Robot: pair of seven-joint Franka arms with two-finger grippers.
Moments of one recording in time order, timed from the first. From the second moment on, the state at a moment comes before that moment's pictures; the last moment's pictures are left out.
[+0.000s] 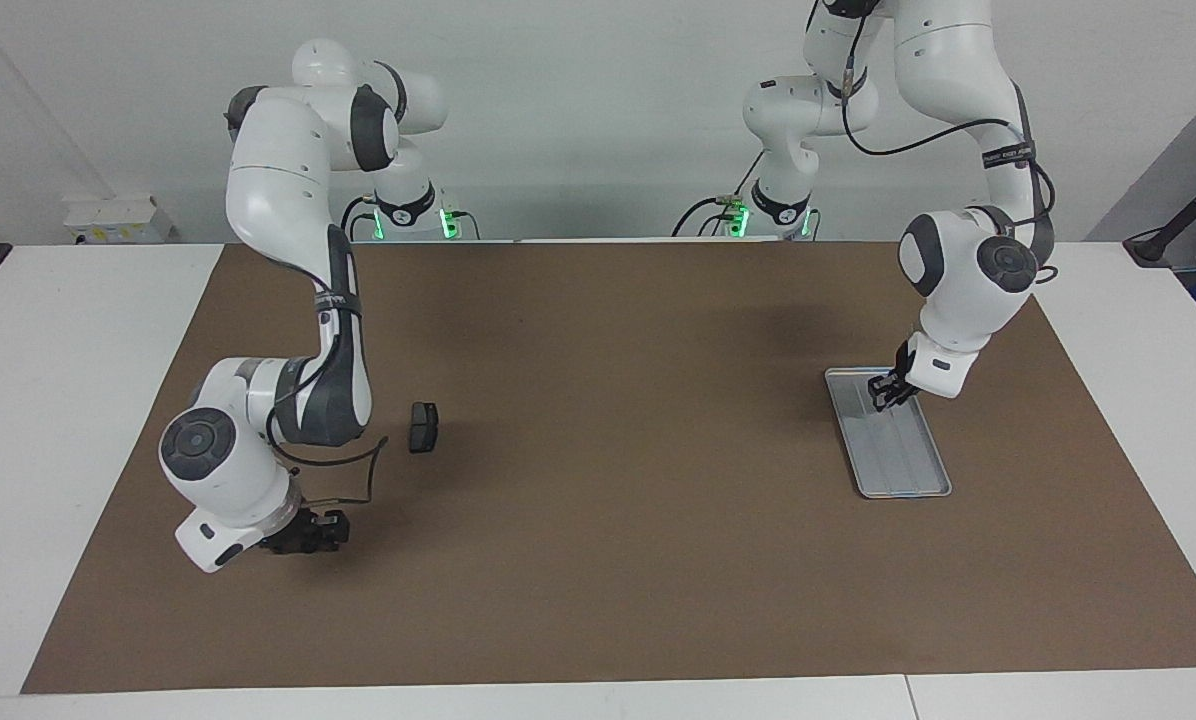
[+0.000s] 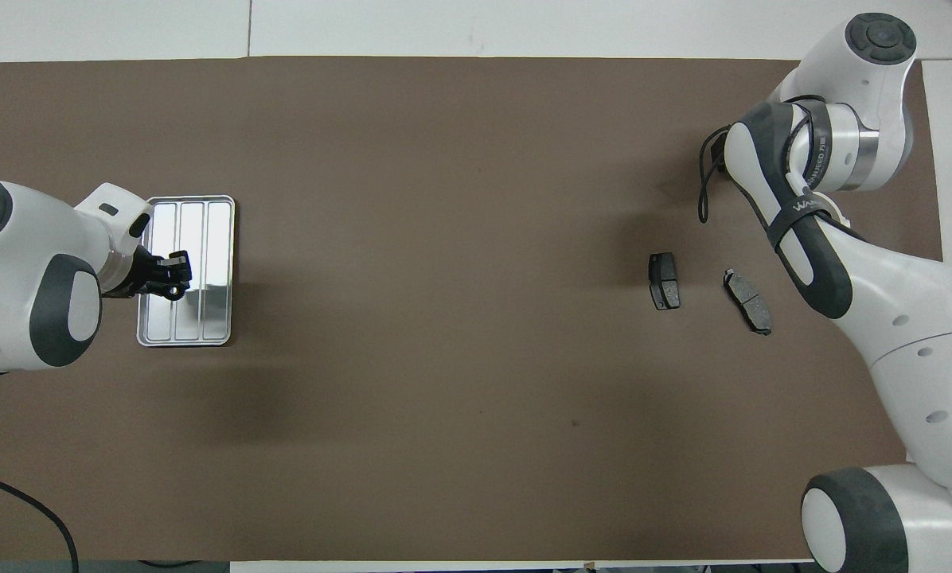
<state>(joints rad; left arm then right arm) -0.02 0.18 0.02 -2.11 0.03 2.25 -0.24 0.03 0.84 -0.10 -1.18 0.00 1.99 -0.07</state>
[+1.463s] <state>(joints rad) -0.01 0.18 0.02 -2.20 0.02 2.37 -0.24 0.04 0.73 -0.05 -1.14 0.00 1.78 -0.08</state>
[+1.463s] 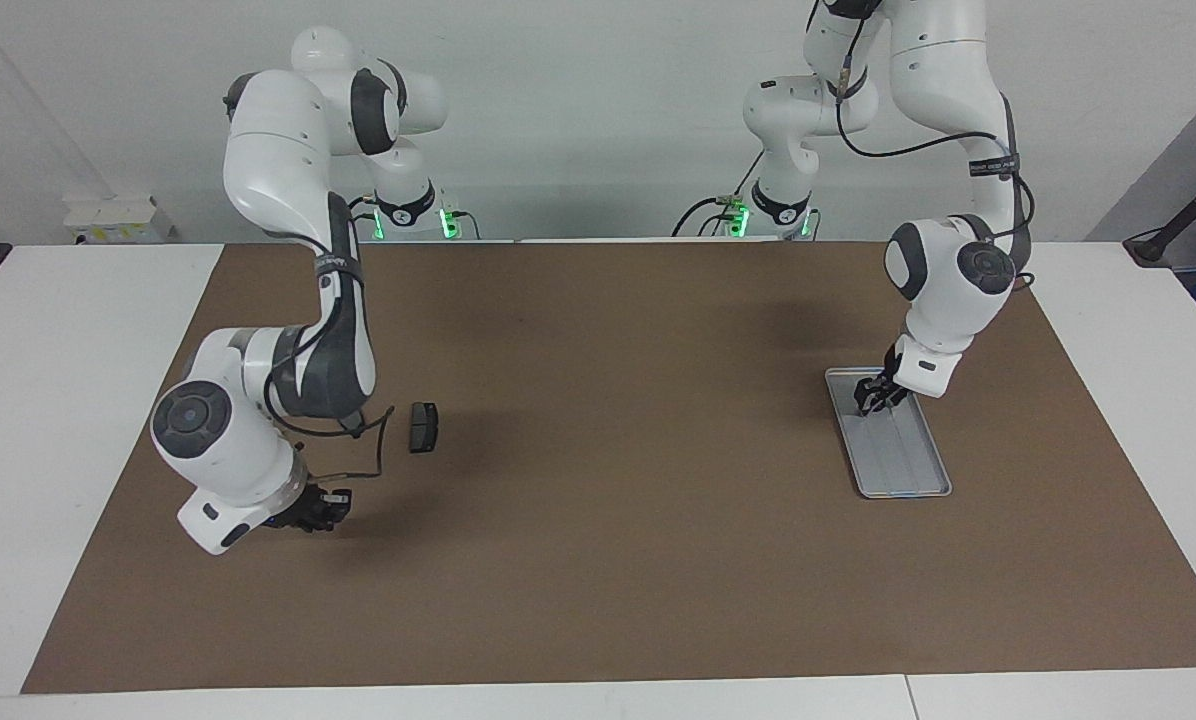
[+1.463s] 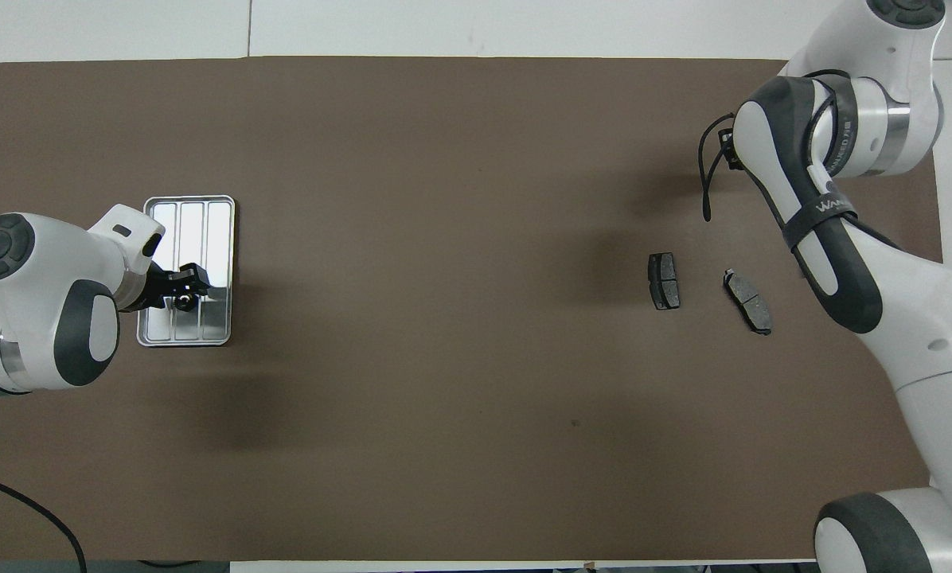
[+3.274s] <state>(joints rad) -0.06 0.16 -0.01 -2.06 -0.02 2.26 -0.24 0.59 0.48 -0.04 -1.12 0.06 1.60 0.95</state>
